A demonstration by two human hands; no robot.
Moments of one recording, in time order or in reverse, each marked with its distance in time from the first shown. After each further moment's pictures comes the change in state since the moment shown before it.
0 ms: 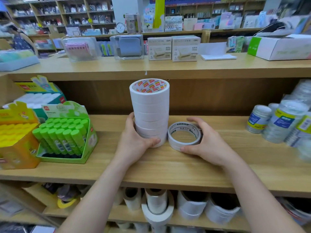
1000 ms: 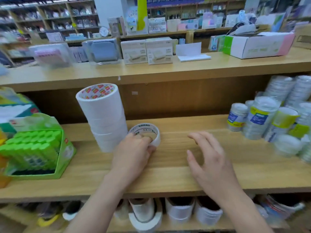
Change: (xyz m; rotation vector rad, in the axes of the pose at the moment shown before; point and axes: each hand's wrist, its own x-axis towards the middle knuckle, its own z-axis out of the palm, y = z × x) left_hand -0.013 0.029 0.046 0.953 -0.122 0.390; right_hand -0.061 0.023 -0.006 -0.237 0.410 -0.179
